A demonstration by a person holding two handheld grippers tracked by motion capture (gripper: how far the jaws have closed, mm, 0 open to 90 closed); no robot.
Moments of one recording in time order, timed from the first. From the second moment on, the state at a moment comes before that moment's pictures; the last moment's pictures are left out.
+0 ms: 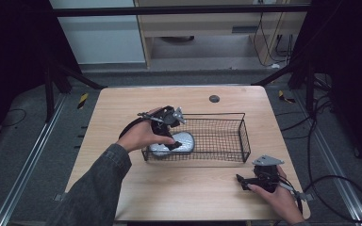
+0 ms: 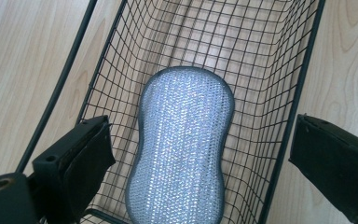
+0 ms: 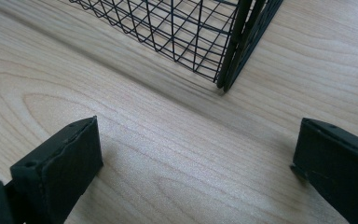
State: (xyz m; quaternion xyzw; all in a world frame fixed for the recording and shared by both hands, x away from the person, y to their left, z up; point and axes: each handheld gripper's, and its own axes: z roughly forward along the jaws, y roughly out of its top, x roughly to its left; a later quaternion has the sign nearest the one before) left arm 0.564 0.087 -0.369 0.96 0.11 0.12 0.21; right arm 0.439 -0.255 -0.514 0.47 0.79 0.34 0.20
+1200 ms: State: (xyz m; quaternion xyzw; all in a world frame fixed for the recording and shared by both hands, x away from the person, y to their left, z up) left arm 0.510 0.088 -0.363 0.93 0.16 0.15 0.30; right arm 0.439 -0.255 -0.514 0.47 0.79 0.34 0.20
